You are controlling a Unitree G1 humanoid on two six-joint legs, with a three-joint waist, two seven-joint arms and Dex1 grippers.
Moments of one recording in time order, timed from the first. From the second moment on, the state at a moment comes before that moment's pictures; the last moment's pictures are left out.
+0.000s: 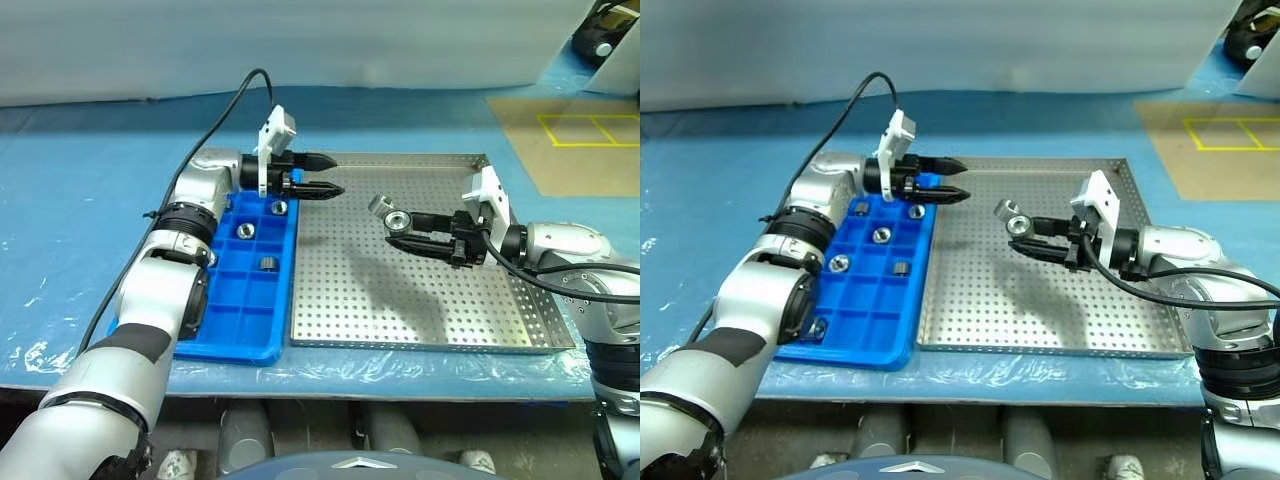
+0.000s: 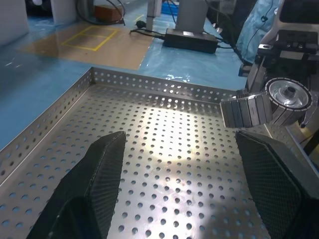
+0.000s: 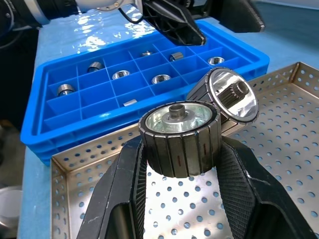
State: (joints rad) left arm -1.17 0.25 -0.03 0.98 -0.24 0.06 -1.42; right arm -0.38 -0.78 -0.09 -0.33 0.65 0.73 1.00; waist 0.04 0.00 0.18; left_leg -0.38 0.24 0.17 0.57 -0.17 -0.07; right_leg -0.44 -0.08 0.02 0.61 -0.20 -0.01
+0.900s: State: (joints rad) left arm -1.08 0.24 -0.11 0.98 -0.07 -0.84 -1.20; right arm -0.46 -0.74 -0.09 -0.33 0.73 0.81 0.95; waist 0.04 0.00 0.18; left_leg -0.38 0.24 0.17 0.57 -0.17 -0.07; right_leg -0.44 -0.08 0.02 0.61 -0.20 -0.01
